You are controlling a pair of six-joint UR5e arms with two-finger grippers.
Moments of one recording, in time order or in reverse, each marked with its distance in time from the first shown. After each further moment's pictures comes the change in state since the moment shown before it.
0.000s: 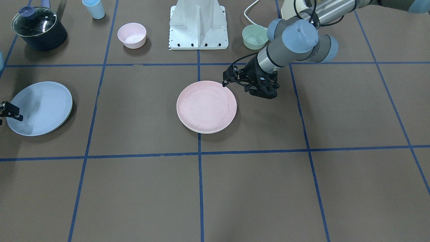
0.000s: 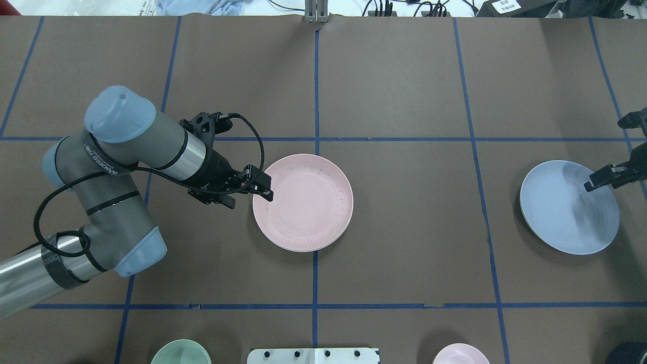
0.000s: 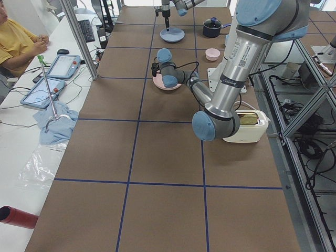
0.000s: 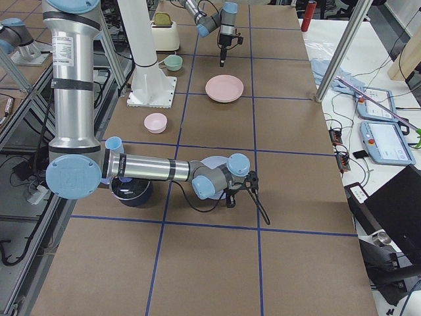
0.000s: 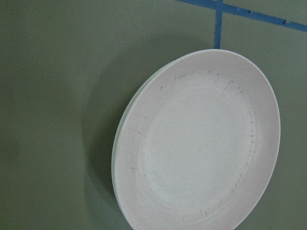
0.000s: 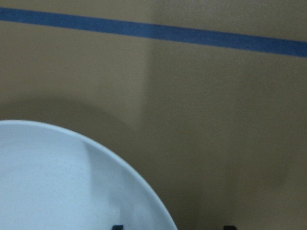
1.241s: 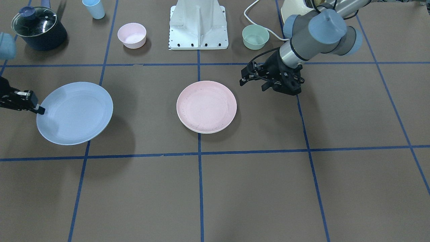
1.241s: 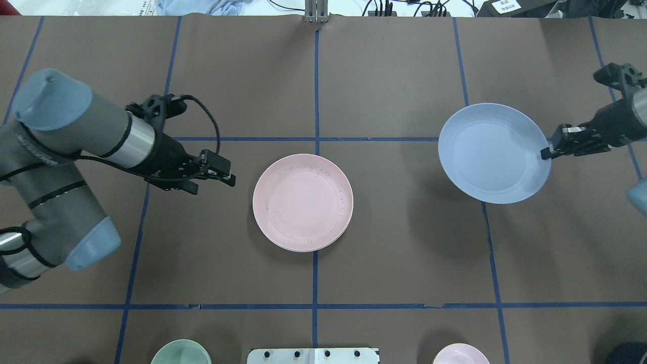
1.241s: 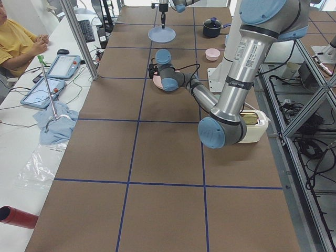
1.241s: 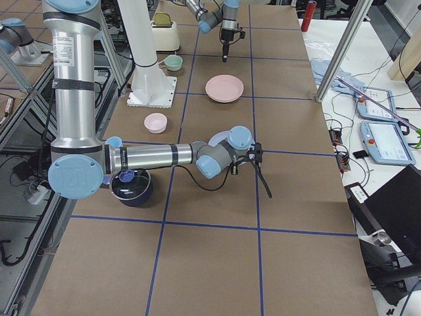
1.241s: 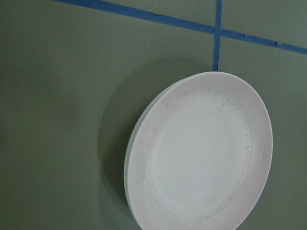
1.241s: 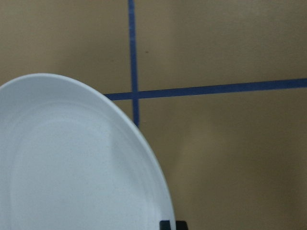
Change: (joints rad) left arm -0.098 0.150 -0.132 0.001 -0.014 0.061; right arm -0.049 0.088 0.310 0.022 0.112 0.560
